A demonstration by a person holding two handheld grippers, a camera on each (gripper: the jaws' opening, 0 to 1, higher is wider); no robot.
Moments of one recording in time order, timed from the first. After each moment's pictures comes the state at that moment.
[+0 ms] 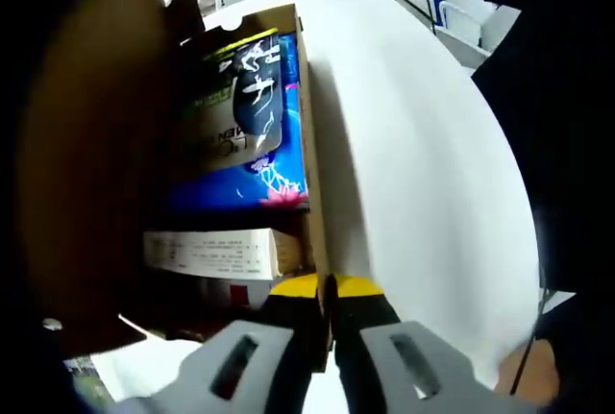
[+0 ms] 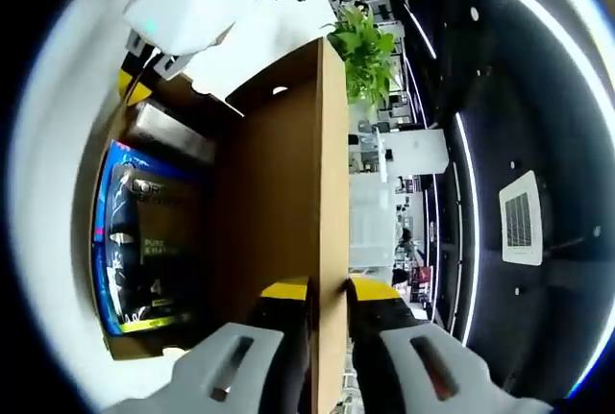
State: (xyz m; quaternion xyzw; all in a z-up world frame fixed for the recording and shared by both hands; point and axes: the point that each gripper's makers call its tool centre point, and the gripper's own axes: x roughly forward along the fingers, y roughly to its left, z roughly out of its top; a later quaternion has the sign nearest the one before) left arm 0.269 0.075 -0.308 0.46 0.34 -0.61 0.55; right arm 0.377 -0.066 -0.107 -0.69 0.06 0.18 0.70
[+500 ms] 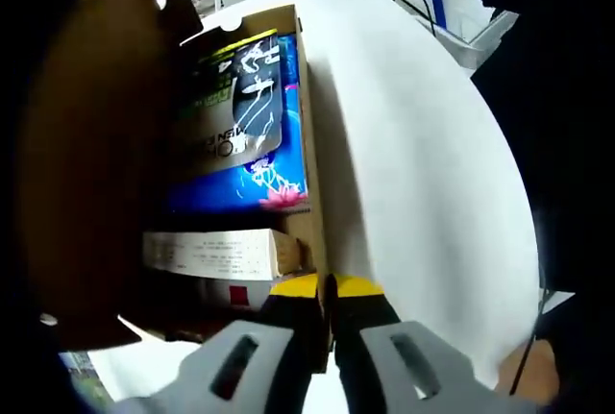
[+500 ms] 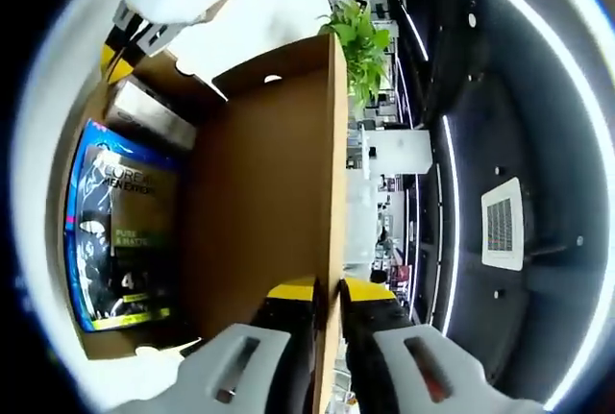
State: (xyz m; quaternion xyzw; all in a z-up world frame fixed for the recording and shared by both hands) left arm 0.269 0.075 -0.308 0.46 0.34 -0.61 0.54; right arm 0.393 -0.067 -0.101 -0.71 0.04 0.14 0.69
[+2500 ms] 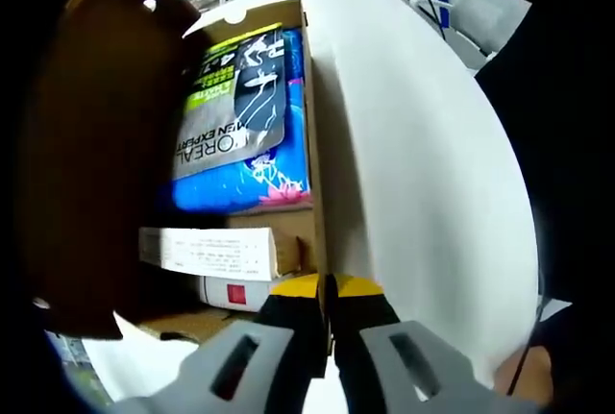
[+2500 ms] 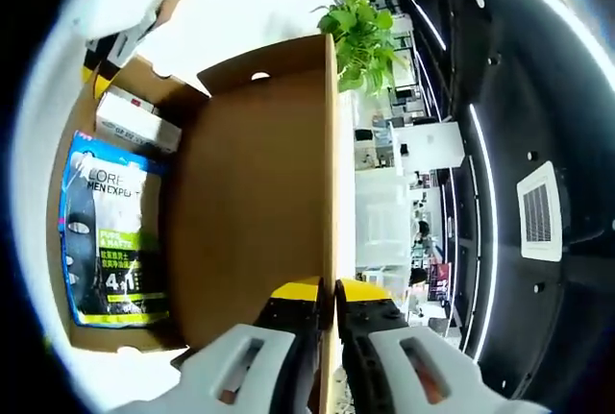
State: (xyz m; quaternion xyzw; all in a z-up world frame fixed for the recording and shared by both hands) left arm 0.264 0.077 -0.312 0.46 0.35 -0.60 0.55; right arm 0.444 -0.070 -0.102 -0.67 0.10 0.22 0.70
